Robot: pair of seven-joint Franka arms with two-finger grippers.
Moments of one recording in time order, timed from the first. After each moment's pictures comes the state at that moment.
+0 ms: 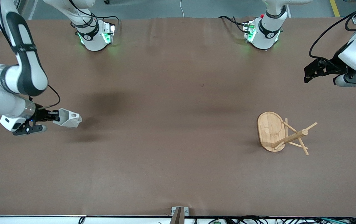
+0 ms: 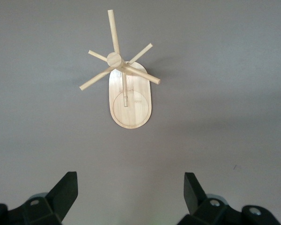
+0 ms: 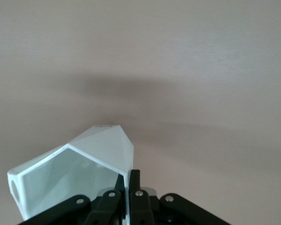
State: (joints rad) left arm -0.05 0.01 -0.09 -1.53 0.00 1.54 -0.06; right arm -0.13 0.21 0.02 -1.96 0.17 2.03 -0.32
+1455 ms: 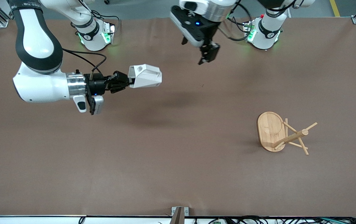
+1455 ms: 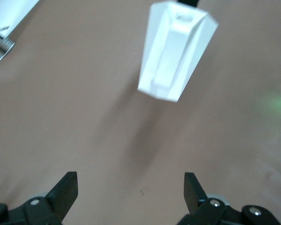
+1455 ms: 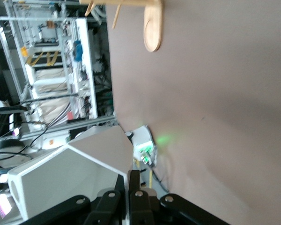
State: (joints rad) left arm -0.28 0.13 -0.57 -1.49 -0.08 1.87 0.18; right arm 0.21 0.18 0.04 -1.87 1.15 1.62 -0.36
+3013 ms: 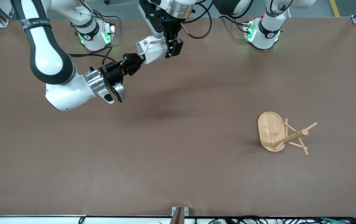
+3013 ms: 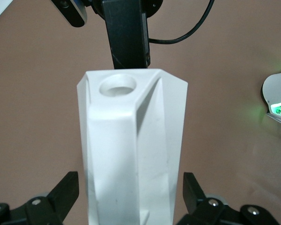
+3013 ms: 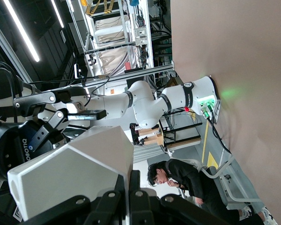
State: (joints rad) left arm -0.40 0.22 -0.61 -1.50 -0.03 2.01 0.09; right arm 0.26 0.25 0.03 -1.87 1.35 1.36 -0.40
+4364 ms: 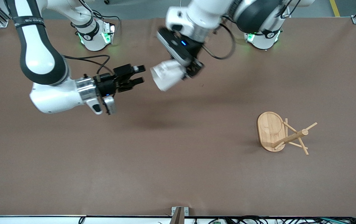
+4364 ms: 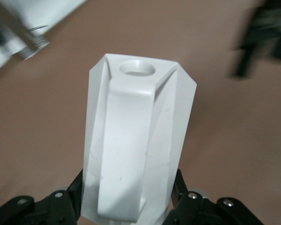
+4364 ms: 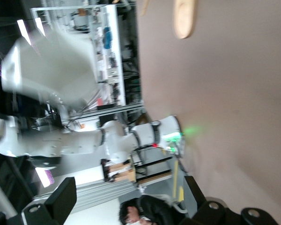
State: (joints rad) left arm -0.18 0.24 -0.60 -1.51 0.08 2.03 -0.07; right arm 0.19 0.25 0.00 -1.80 1.18 1.53 -0.38
